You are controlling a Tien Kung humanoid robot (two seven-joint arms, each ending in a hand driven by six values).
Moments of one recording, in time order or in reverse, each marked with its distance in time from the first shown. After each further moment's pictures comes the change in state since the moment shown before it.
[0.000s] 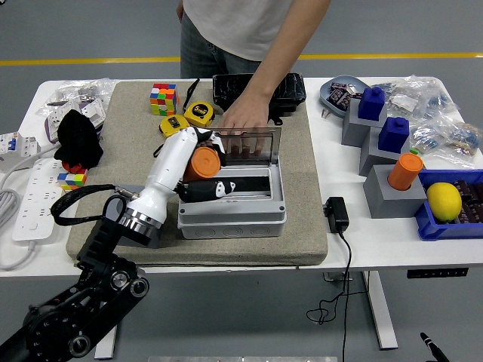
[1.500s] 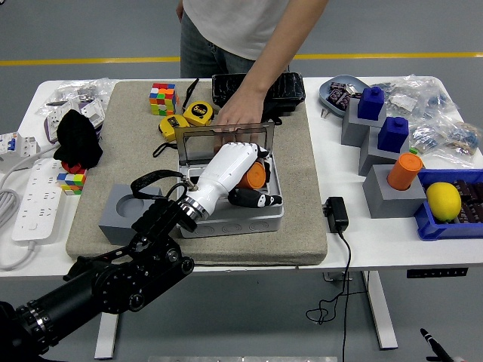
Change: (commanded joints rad) left arm -0.287 -0.114 0.220 0.468 -0.017 0.046 -0.024; right arm 0.010 -0.002 0.006 0.000 -0.023 0.003 -0.002
